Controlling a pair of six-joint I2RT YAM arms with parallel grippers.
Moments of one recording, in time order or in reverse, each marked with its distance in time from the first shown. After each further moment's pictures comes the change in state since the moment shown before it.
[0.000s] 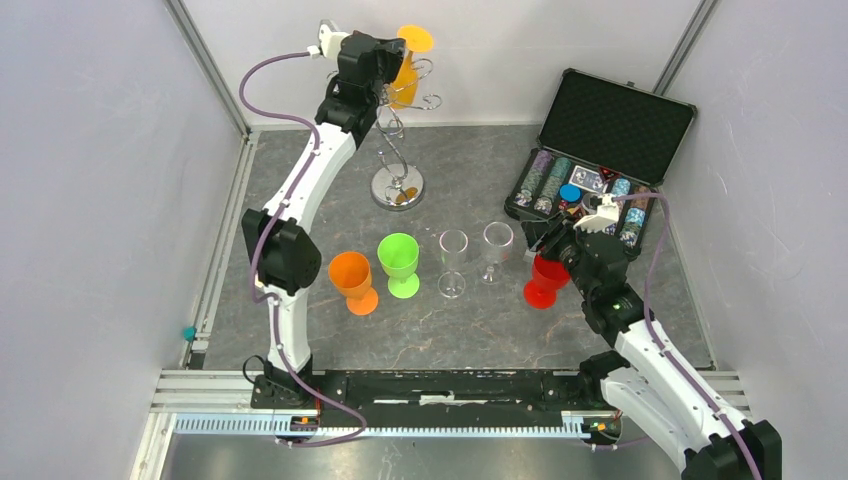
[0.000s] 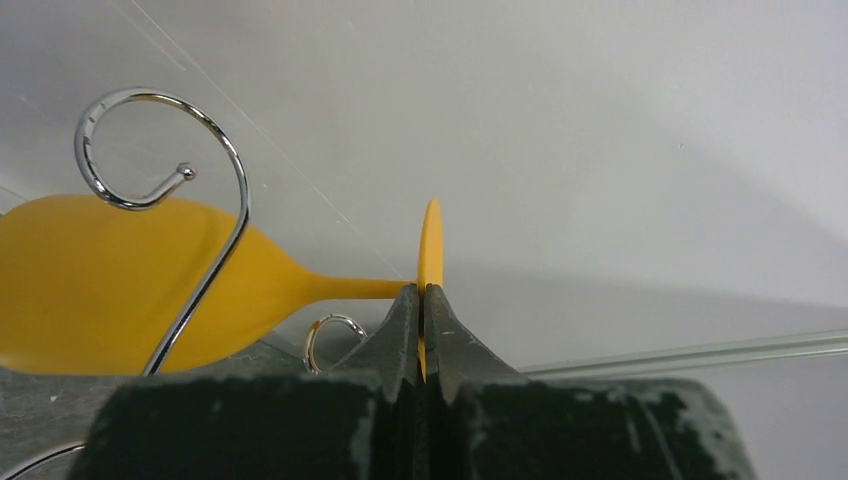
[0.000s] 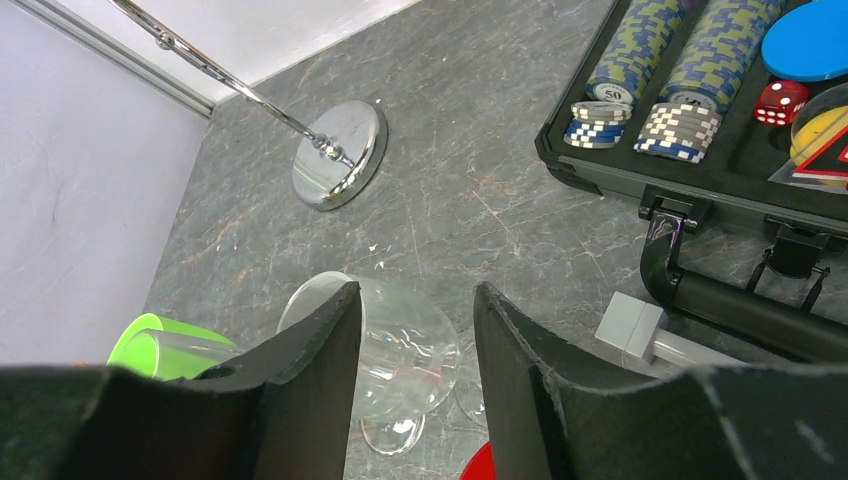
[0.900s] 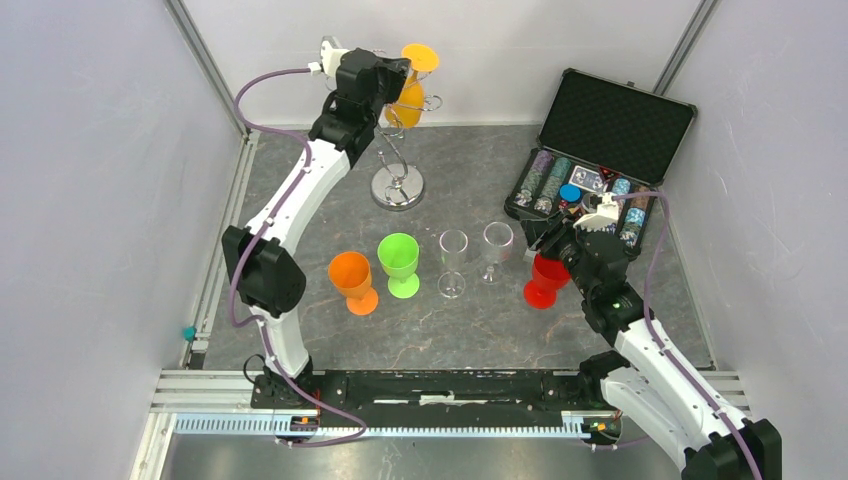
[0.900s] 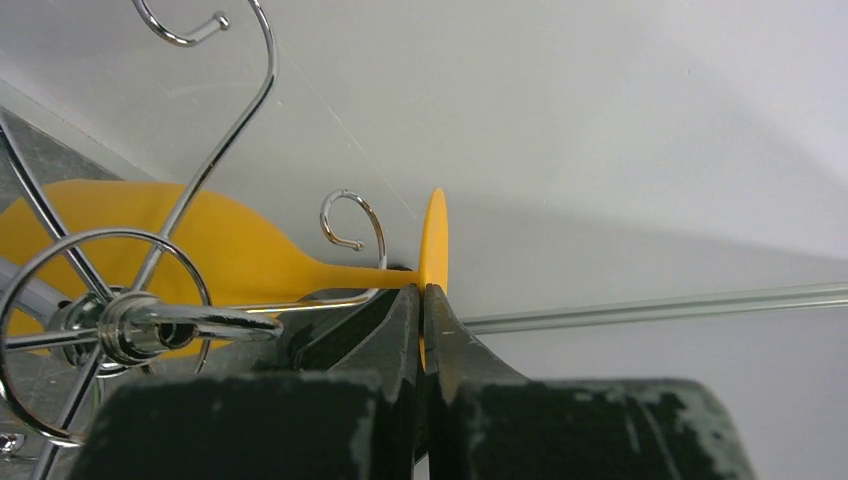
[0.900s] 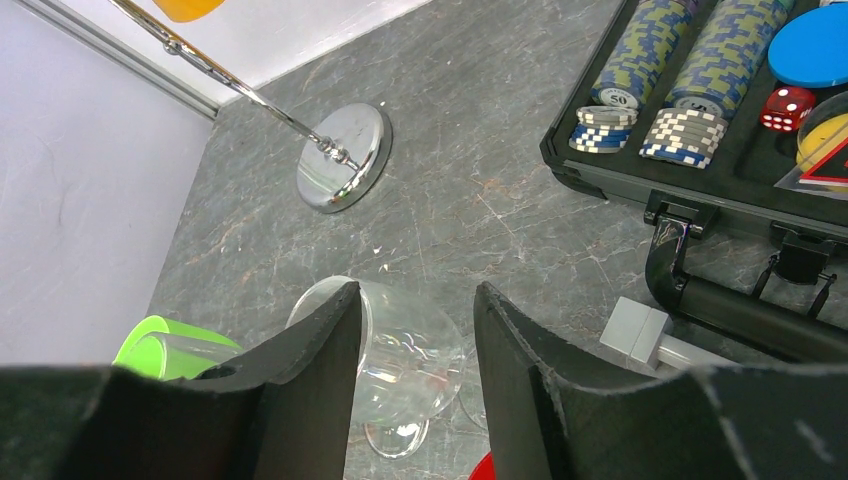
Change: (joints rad) left arm -0.048 -0.189 -0.244 -0.005 0.015 -0.034; right arm 0.000 0.005 0.007 0.006 -0.002 0.001
